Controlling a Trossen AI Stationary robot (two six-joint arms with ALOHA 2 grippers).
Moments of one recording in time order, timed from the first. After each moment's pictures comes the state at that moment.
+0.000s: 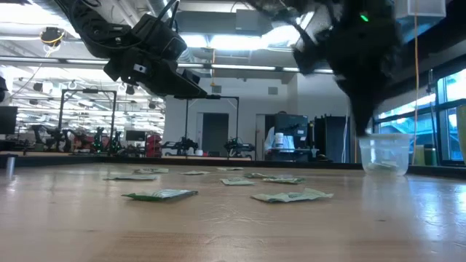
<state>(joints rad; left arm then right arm) 0.41 1.40 0.61 0.28 0.67 0.43 0.29 1.81 1.31 -1.06 0.11 0.80</state>
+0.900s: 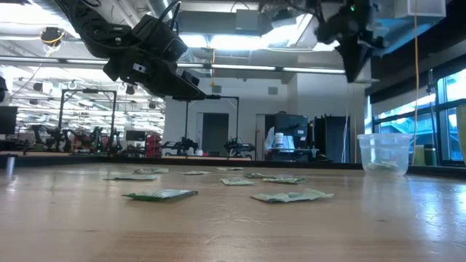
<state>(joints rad) 0.41 1.40 0.61 0.26 0.67 0.41 -0.24 1.41 1.36 -1.39 0.27 0.68</state>
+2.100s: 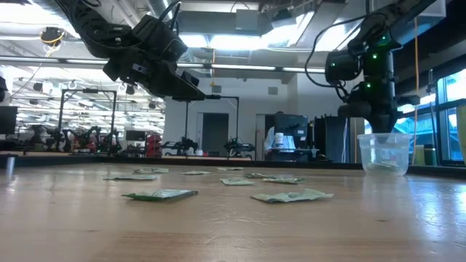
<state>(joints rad) 0.41 1.40 0.61 0.26 0.67 0.41 -0.67 1.36 0.84 -0.99 0.31 0.62</state>
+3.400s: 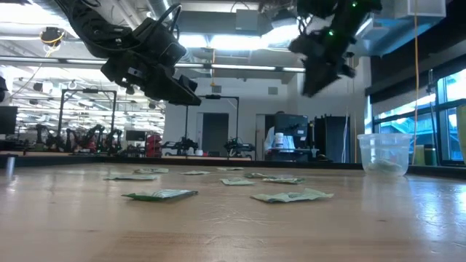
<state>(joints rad) 0.41 1.40 0.61 0.20 0.67 0.44 -0.30 1.36 1.10 -0.70 0.31 0.51</state>
